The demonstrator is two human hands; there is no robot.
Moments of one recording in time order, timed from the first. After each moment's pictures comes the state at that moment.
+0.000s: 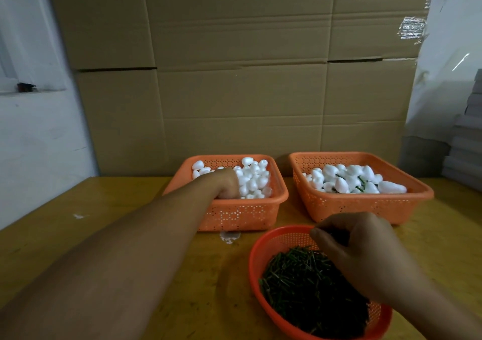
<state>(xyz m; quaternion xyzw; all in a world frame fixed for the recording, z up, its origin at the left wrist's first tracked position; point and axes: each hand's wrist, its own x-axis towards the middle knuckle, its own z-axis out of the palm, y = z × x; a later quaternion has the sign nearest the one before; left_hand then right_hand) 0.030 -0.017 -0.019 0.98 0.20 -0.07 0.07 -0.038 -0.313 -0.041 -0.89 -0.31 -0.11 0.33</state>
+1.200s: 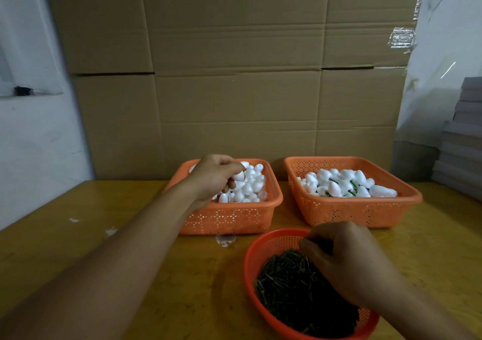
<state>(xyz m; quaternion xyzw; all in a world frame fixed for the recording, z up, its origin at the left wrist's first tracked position) -0.026 -0.030 -0.004 0.81 0.07 0.18 0.56 -0.041 -0.309 -0.045 -0.89 -0.32 -0.09 0.31</state>
